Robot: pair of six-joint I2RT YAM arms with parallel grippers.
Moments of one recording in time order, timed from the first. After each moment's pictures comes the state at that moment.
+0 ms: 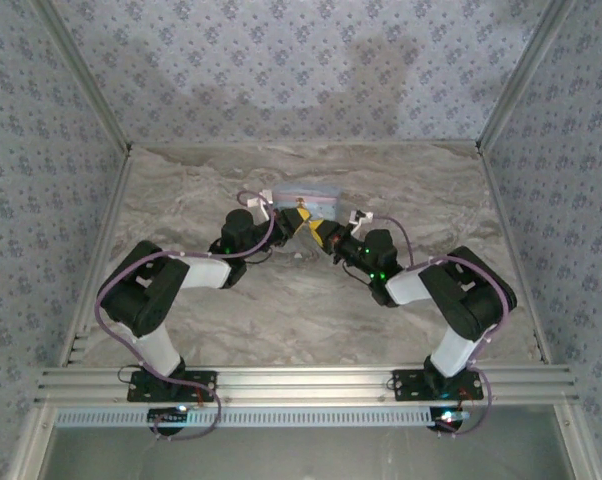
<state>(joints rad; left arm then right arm) -0.60 1.73 0.72 0.95 0.40 -1.27 0.59 1.70 0.52 1.19 -0.30 1.57</state>
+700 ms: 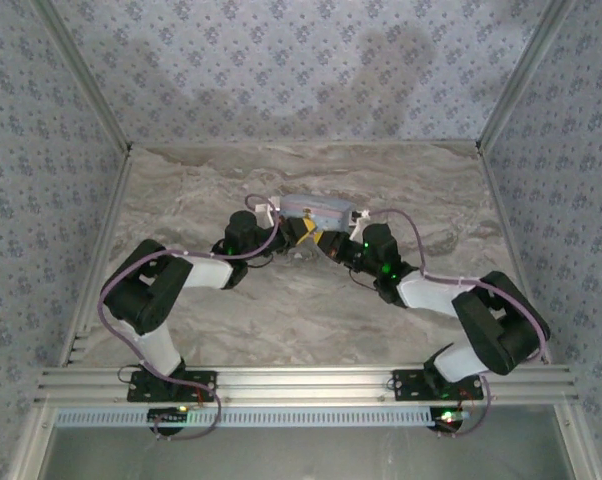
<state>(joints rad) -0.61 1.75 0.72 0.91 0.53 -1.28 0.59 1.46 0.55 0.63 -0.31 1.02</state>
